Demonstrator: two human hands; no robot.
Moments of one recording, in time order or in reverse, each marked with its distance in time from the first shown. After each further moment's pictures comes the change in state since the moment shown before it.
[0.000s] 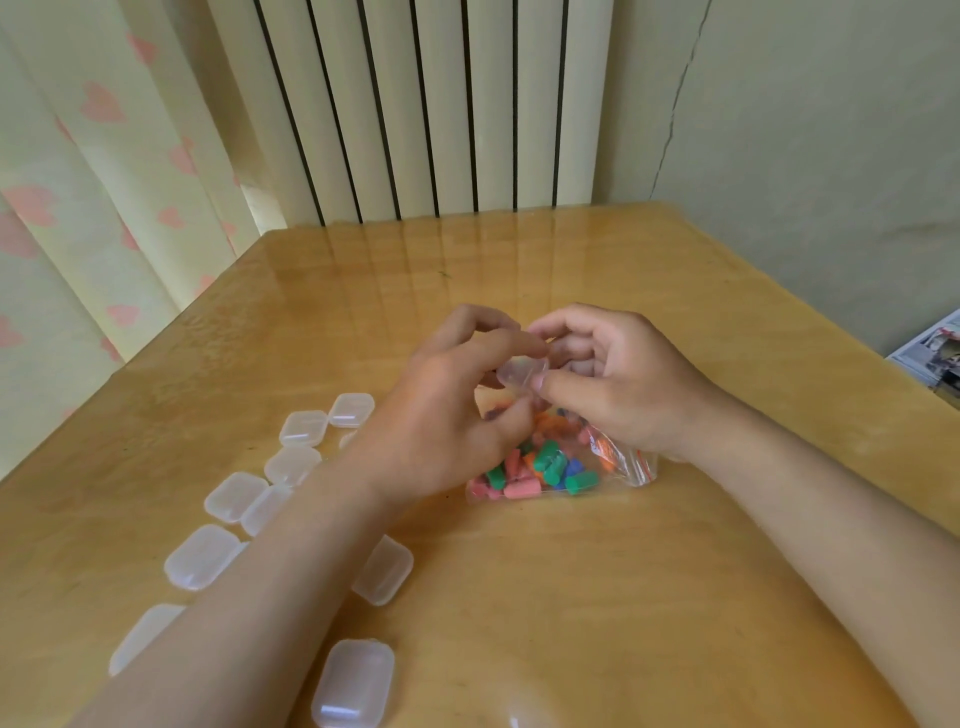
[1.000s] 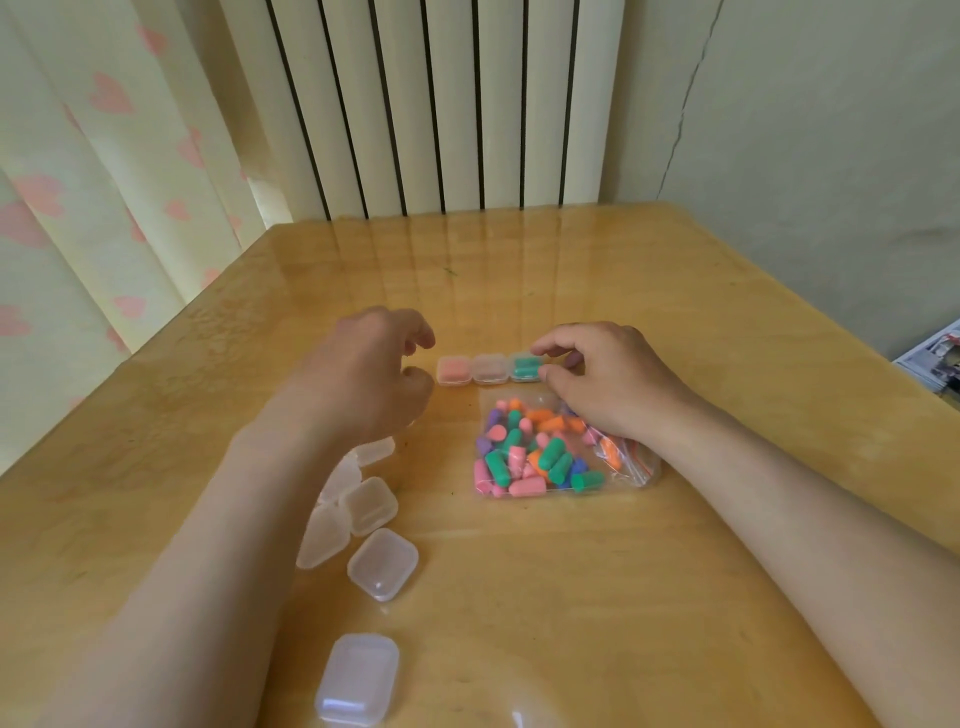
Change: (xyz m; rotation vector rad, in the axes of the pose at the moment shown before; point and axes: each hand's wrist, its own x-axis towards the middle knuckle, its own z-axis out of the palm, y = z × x) left_hand 0.009 -0.016 -0.051 0.504 -0.183 -0.578; right_hand 0.033 0.038 0.002 -0.649 0.138 0.084
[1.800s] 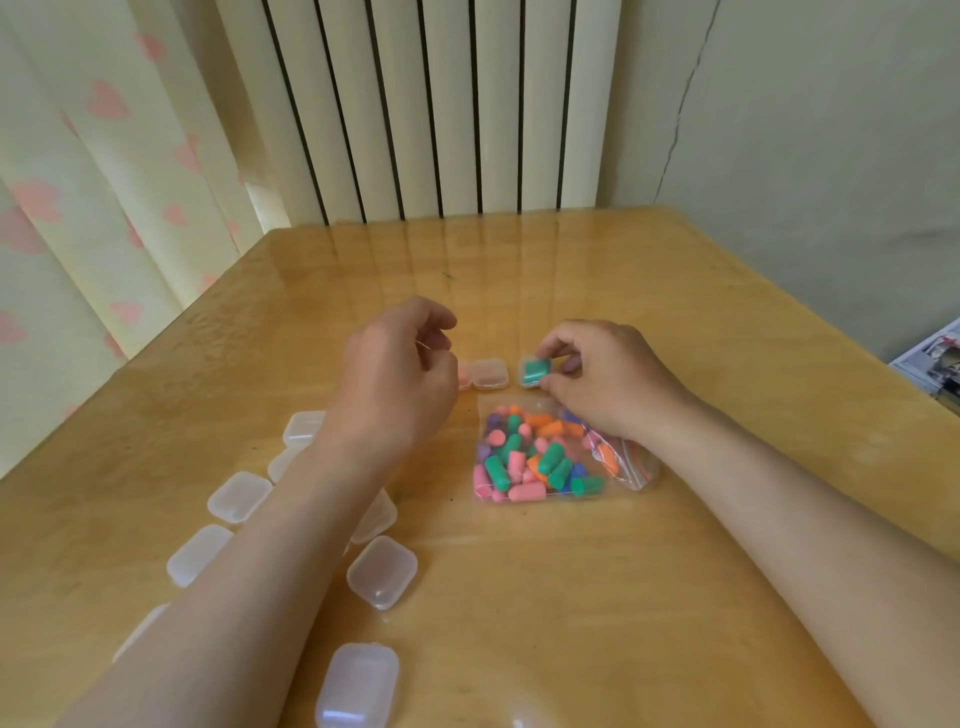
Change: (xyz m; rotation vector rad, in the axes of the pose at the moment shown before) left_hand -0.003 0.020 0.027 -0.420 0.347 0.039; right_hand 0.003 -0.002 -0.001 0.002 0.028 0.034
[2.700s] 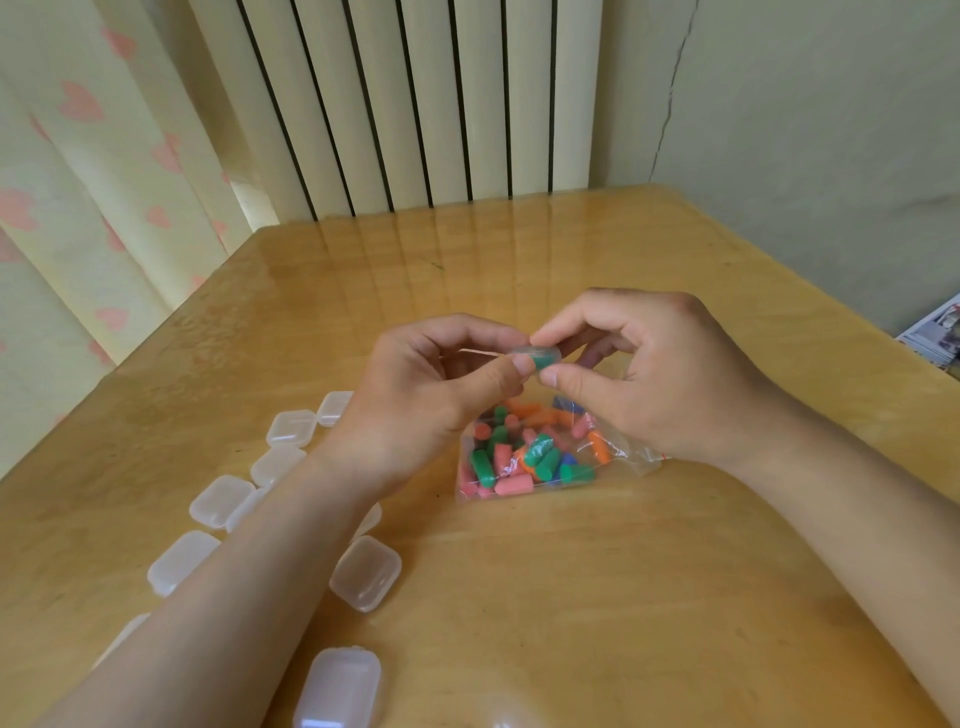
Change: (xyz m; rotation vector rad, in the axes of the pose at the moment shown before) left_hand -0.018 0.026 0.005 -0.754 -0.371 -0.100; right_hand -0.050 -0.012 -0.044 0.311 0.053 -0.386
